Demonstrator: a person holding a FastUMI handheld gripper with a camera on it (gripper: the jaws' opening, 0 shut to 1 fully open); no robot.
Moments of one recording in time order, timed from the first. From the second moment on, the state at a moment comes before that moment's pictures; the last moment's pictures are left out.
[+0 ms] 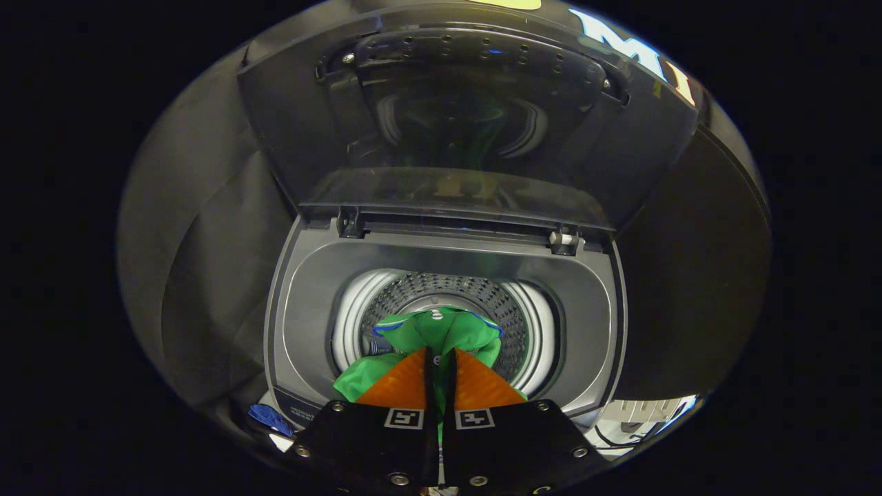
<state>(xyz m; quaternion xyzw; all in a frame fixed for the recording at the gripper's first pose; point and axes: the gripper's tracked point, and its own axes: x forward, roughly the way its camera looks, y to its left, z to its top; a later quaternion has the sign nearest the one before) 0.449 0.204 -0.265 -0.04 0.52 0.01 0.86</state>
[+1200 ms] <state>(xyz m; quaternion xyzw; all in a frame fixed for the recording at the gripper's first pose) 0.513 0.191 -0.110 0.00 0.26 -0.03 0.97</state>
